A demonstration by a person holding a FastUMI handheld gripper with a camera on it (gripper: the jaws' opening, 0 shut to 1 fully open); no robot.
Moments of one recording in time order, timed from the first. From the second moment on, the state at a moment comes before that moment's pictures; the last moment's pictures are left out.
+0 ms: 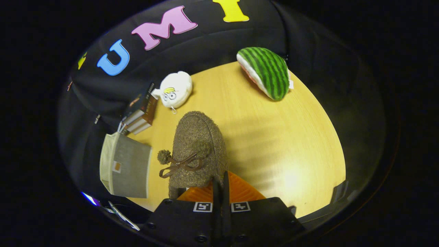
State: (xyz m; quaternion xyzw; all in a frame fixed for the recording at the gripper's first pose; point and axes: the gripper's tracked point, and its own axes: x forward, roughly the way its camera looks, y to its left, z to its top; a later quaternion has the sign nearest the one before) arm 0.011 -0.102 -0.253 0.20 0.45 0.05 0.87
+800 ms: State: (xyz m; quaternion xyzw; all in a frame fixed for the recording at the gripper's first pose) arm 0.014 0.218 -0.157 0.33 0.42 0.10 0.84
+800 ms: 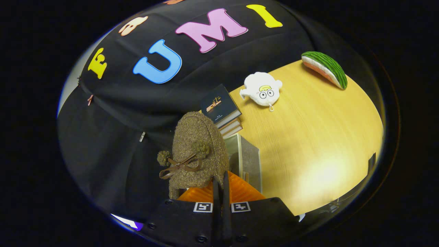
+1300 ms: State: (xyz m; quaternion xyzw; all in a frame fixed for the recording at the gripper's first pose) arm 0.011 0.255 -0.190 0.31 0.44 0.10 0.84
